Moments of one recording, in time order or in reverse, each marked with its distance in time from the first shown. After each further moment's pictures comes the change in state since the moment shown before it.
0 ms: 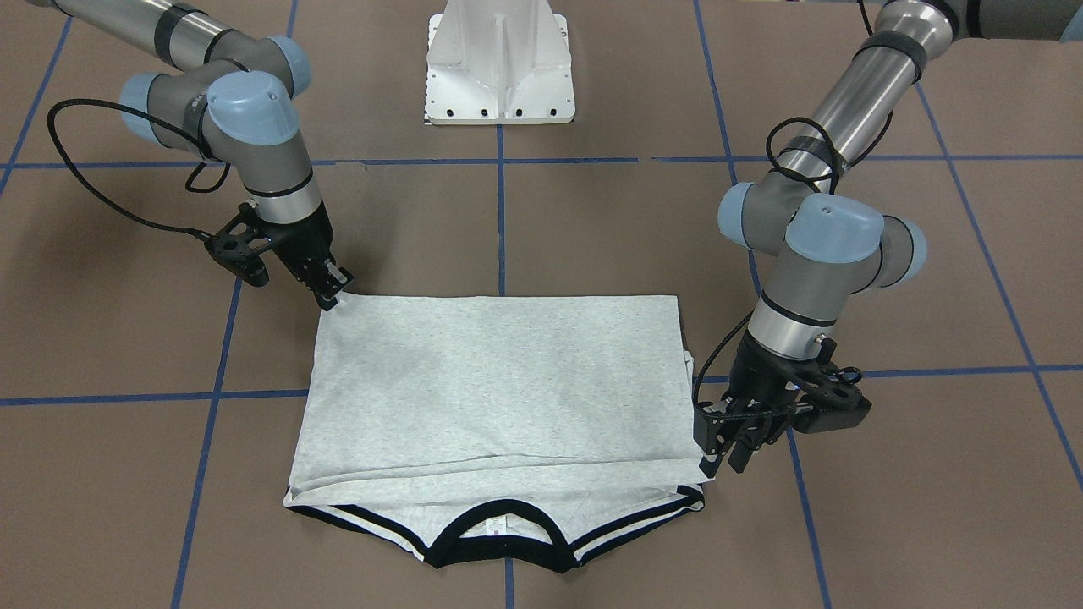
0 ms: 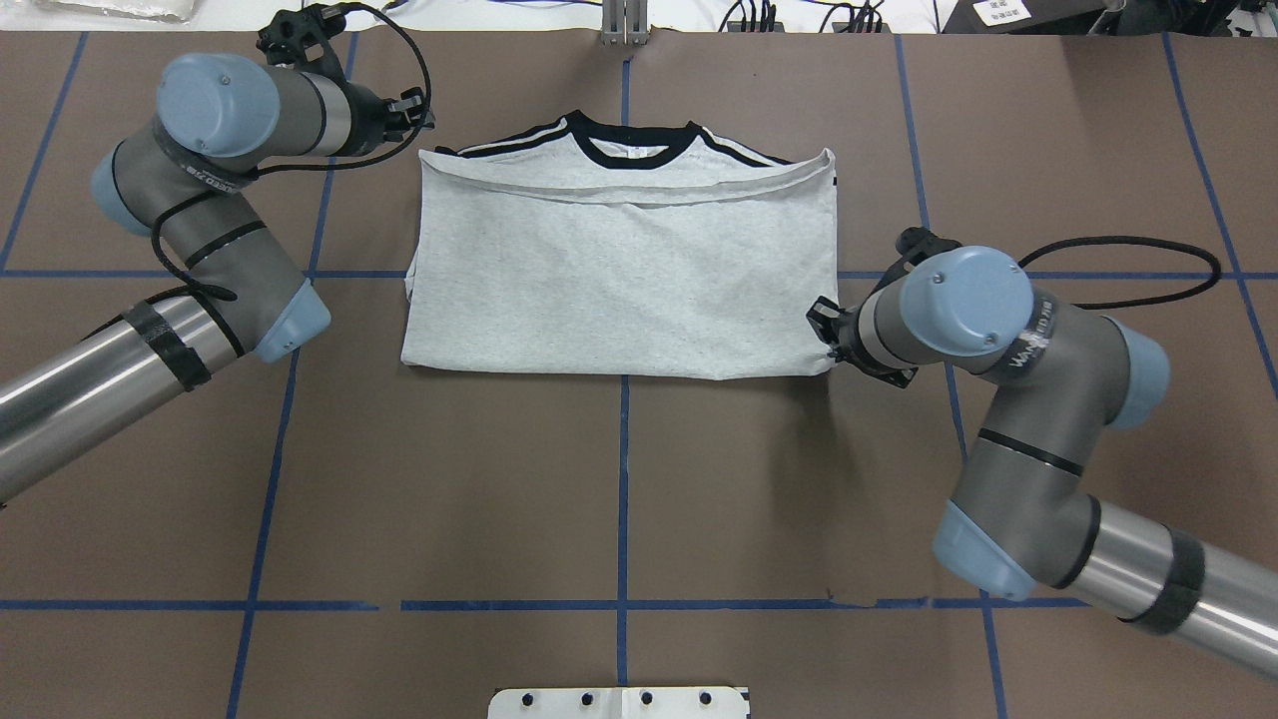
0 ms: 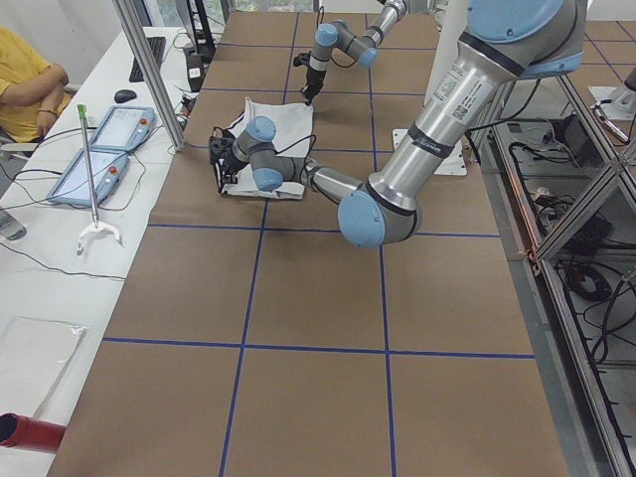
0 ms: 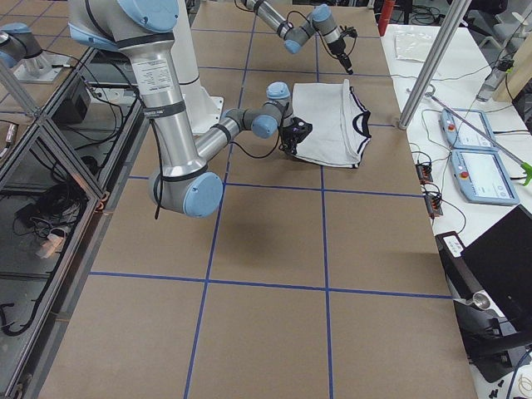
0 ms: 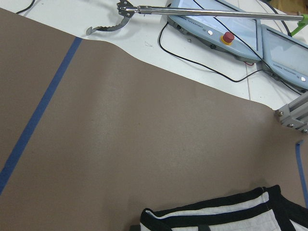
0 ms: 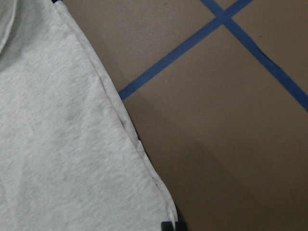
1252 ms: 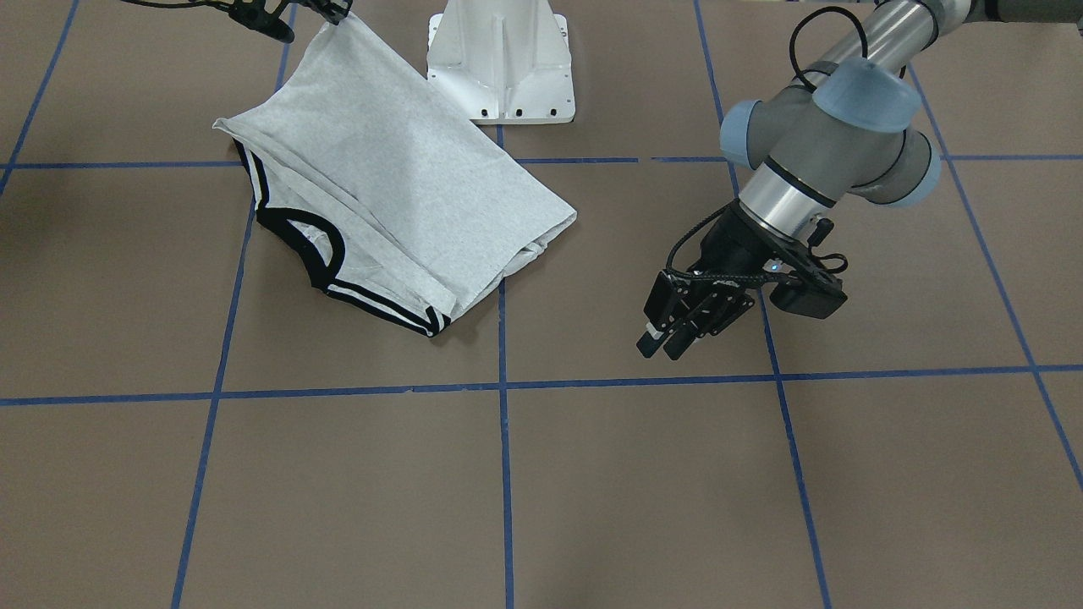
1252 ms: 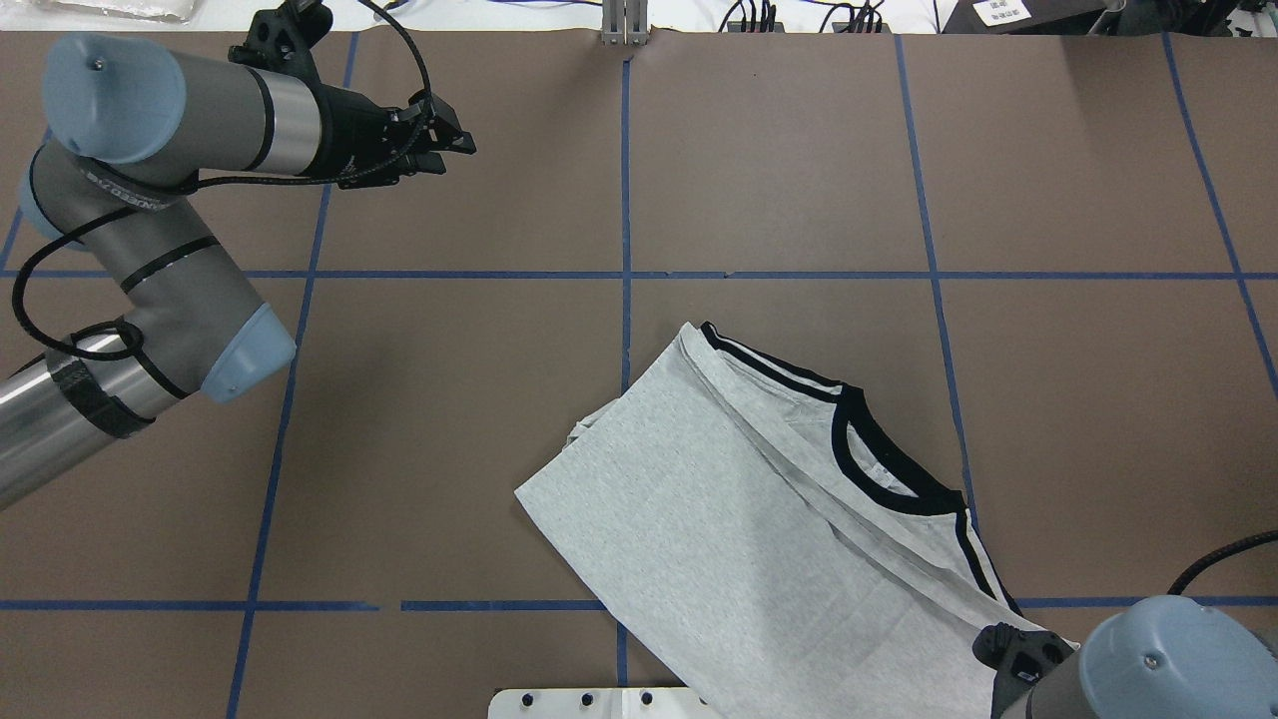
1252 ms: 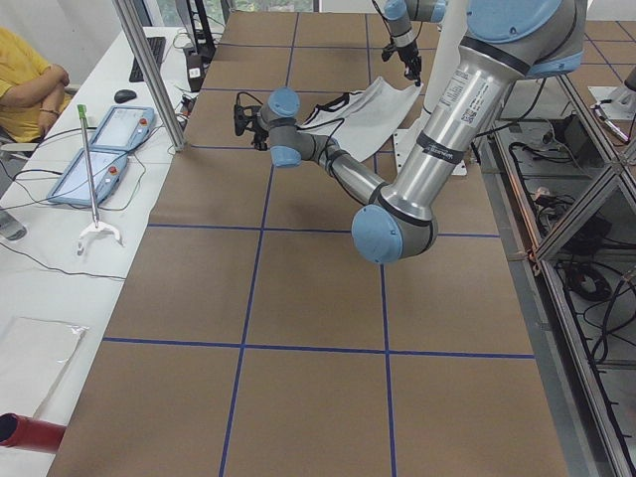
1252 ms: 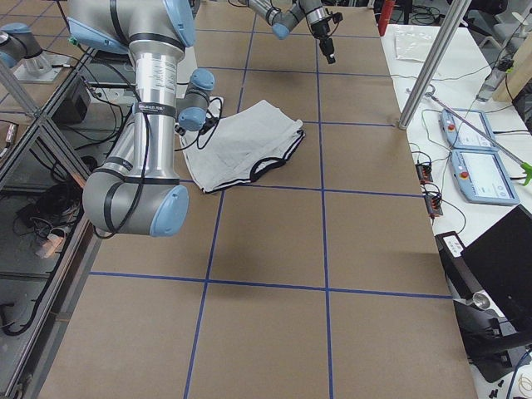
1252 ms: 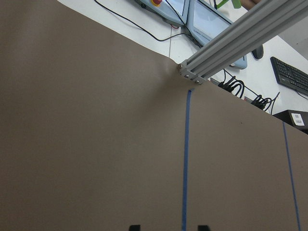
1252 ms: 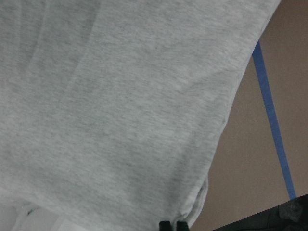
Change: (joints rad) left arm 0.020 0.123 -0.377 0.026 -0.226 -0.221; right arm -0.552 -0.434 0.528 -0.003 0.303 0.240
